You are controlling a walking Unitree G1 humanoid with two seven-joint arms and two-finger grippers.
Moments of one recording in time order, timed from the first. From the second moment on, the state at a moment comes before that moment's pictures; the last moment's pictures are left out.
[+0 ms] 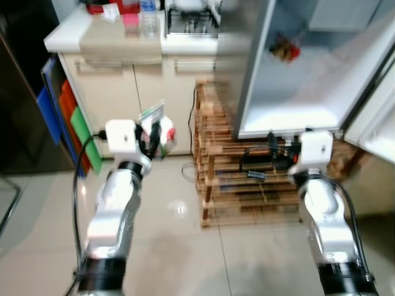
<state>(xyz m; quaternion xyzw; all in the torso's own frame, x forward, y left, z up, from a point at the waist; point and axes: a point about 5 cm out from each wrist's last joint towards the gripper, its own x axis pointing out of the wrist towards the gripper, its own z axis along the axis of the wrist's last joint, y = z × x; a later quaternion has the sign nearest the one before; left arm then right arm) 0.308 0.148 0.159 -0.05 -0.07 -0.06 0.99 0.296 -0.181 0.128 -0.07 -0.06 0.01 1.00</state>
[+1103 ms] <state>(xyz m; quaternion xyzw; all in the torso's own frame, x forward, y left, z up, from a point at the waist) 0.318 0.096 0.173 -0.08 -0.10 -0.24 0.96 0.256 -0.199 0.111 -0.07 -0.03 -0.02 1.00</state>
